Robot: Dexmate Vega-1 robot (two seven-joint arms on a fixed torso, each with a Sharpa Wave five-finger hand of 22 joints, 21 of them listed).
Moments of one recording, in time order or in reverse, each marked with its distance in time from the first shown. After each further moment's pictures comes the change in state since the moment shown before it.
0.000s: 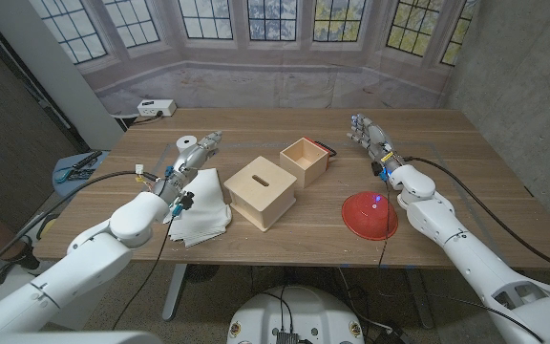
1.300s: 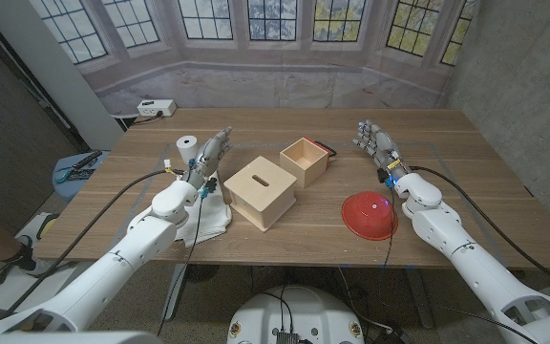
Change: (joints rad) left arm -0.330 -0.287 0.188 0.401 -0.097 -0.081 -0.104; left_hand 0.000 0.000 0.000 0.008 0.000 -0.005 0.005 0.000 0.000 -0.011 0.011 0.000 0.000 0.000 0.000 0.000 -0.003 0.000 0.000 0.000 -0.003; right arm -0.063 -0.009 0.035 -0.034 0.054 -0.001 -0.006; right_hand -0.004 -0.004 0.011 0.025 0.004 0.000 0.000 0.000 0.000 0.000 0.000 0.000 0.000 0.000 0.000 -0.008 -0.003 0.000 0.000 0.000 0.000
